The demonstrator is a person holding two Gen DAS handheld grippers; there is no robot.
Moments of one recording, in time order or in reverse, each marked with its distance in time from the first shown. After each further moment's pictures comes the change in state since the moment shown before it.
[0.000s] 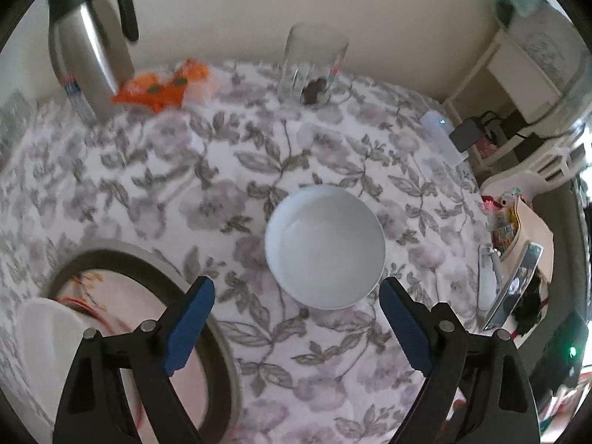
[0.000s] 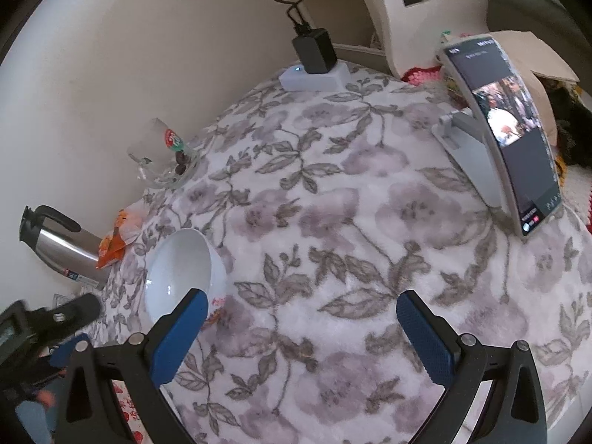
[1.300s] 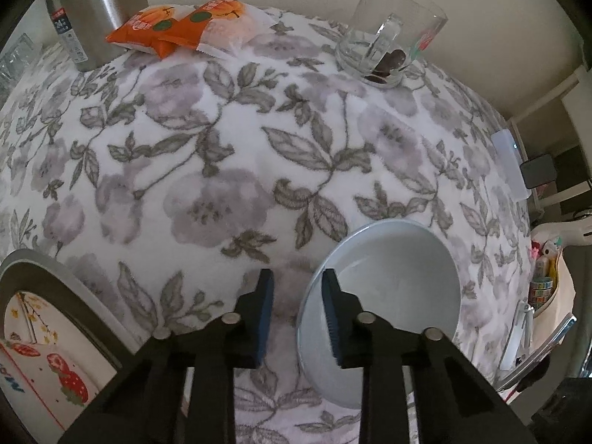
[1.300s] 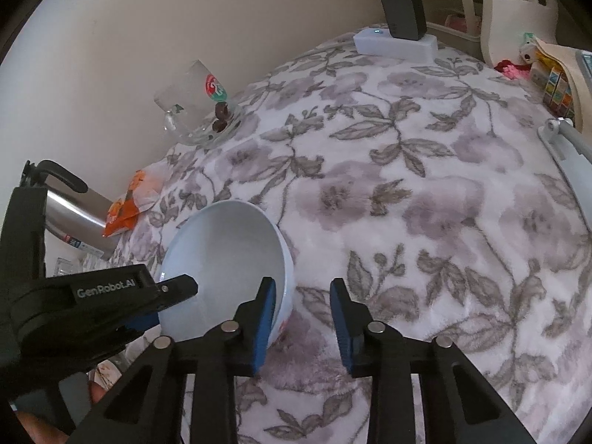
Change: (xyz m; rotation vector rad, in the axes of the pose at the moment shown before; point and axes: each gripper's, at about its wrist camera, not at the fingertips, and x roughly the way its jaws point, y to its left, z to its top) left arm 0.085 0.028 0.038 -0.165 0.082 0.041; right arm 0.071 0.058 -0.006 -0.119 0.089 0.076
